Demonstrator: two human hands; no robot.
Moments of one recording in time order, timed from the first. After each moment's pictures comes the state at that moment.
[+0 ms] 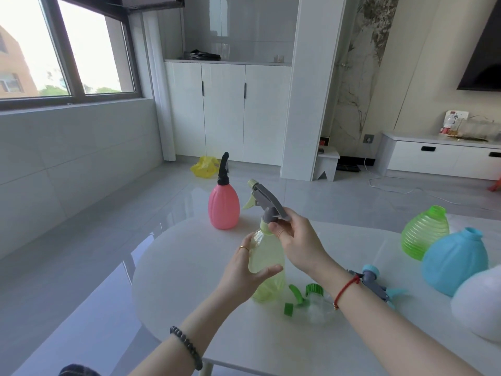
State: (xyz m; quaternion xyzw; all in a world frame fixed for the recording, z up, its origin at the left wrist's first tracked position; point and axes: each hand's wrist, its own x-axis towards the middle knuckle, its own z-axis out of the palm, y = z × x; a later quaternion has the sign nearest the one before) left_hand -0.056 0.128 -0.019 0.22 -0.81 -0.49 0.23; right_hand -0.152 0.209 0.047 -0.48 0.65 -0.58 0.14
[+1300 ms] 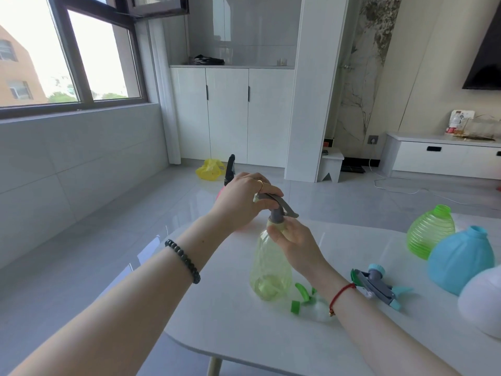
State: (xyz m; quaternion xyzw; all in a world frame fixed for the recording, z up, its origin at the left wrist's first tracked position) left_hand -0.062 0.092 0.108 0.15 -0.94 -0.19 0.25; right_hand -0.142 0.205 0.034 -0.40 0.67 -0.60 0.18
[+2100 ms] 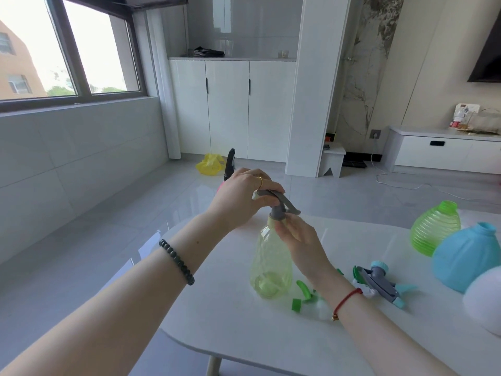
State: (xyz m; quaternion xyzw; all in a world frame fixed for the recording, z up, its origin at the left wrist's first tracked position) left_hand -0.061 0.090 0.104 0.14 -0.94 -0.19 0.25; right_hand -0.140 0.210 0.030 -0.38 0.63 -0.65 0.20
